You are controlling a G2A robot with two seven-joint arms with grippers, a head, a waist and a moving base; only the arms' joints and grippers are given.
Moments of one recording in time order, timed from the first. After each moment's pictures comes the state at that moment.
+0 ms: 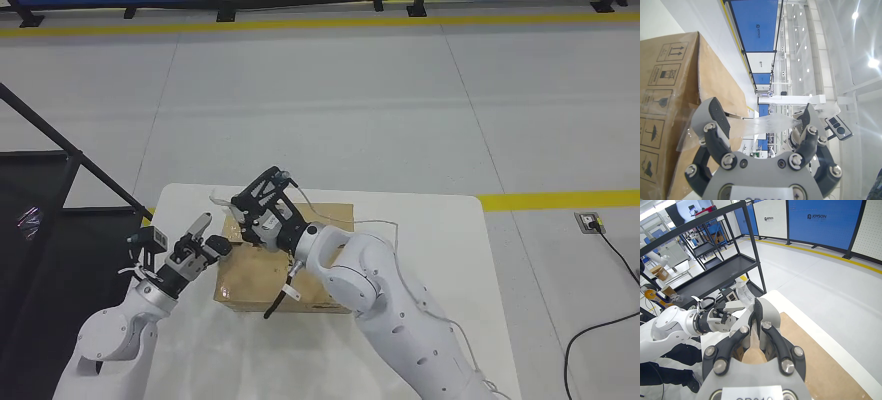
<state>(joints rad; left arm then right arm) 1.19 -1.16 -1.61 -1.59 -0.39 -0.08 -0.61 -0.63 -1.63 0.94 -1.44 -1.02 -0.28 0.48</state>
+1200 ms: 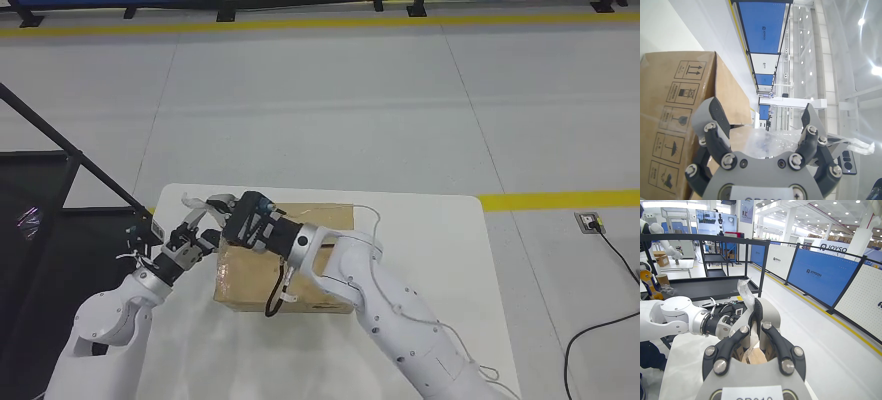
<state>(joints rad) 1.10 -1.14 -1.60 -1.45 -0.40 -0.05 -0.67 -0.58 -1.63 0.87 -1.33 -1.37 -0.47 -0.01</state>
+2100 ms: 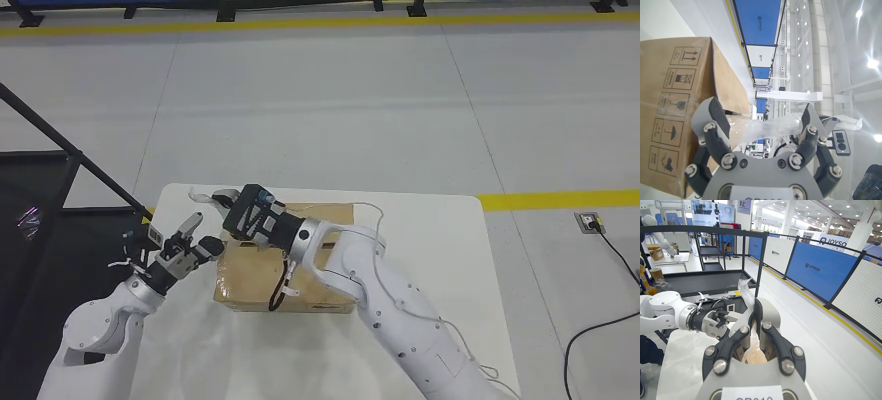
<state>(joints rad) 1.14 -1.12 -1.63 -1.47 -0.46 -0.08 -0.75 -0.58 -1.64 0.91 -1.32 -1.37 -0.48 0.06</state>
